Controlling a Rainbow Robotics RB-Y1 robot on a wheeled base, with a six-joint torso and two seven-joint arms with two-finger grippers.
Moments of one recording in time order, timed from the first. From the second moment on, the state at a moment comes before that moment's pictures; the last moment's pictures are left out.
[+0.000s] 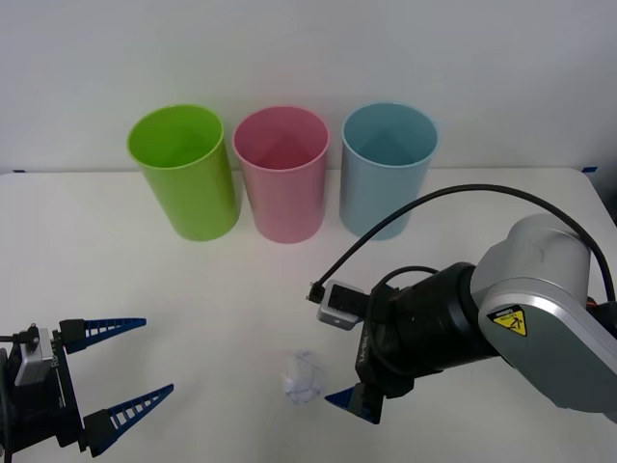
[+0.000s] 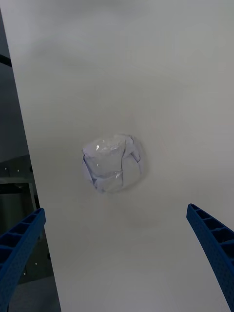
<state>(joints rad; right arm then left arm) -0.35 -0.56 0.49 -2.19 2.24 -1.52 -1.20 0.40 0.65 0.18 -1.80 -1.11 -1.11 -0.04</state>
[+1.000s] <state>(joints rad) -0.38 -0.40 0.63 -1.97 2.43 -1.46 -1.18 0.40 0.65 0.18 -1.80 -1.11 -1.11 -0.04</state>
